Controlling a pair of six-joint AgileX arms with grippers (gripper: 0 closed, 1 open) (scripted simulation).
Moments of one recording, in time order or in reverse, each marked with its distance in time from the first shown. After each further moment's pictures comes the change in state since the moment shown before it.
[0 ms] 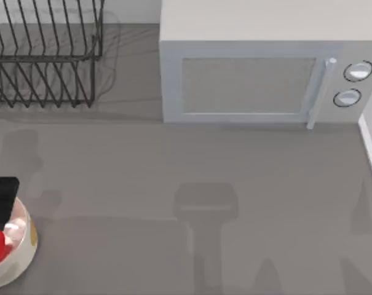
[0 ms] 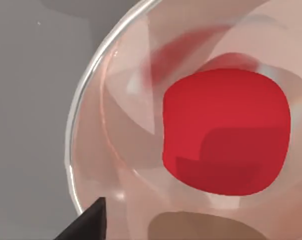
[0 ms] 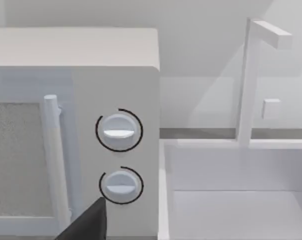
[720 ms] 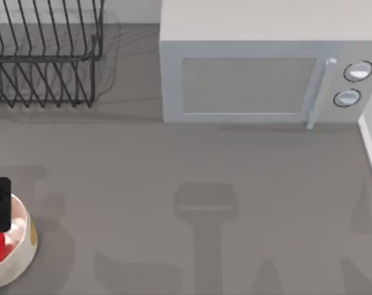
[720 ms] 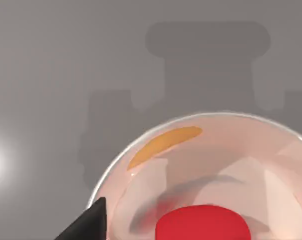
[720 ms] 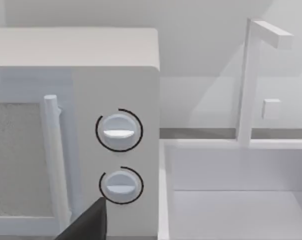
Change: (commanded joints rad) left arm -0.024 -0.596 -0.377 0.436 0.000 -0.031; right arm 0.000 0.000 0.000 0.000 0.000 0.000
